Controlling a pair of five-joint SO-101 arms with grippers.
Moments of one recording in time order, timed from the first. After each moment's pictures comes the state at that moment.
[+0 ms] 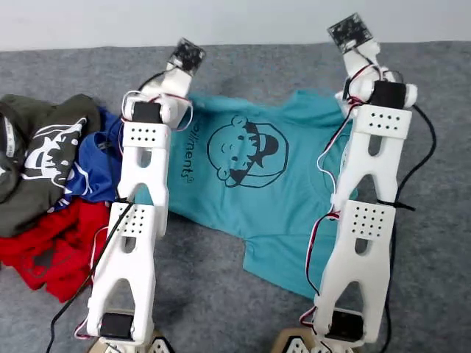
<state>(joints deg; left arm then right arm) 0.6 81.3 -93.1 77.9 -21.2 6.8 65.6 -93.5 91.4 34.9</state>
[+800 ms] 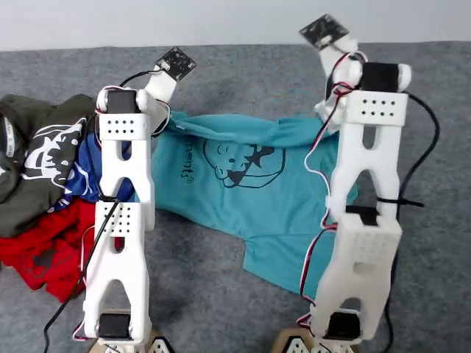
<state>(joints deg) -3.5 73.5 -93.1 98.9 -31.6 0.3 34.1 -56.8 100.4 34.9</state>
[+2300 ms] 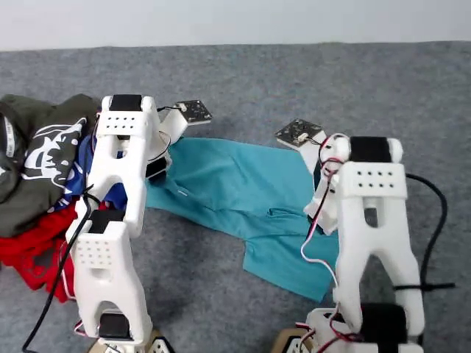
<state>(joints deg) -2.1 35.1 -24.8 98.9 -47.7 -2.5 -16.1 14.5 100.4 39.6</state>
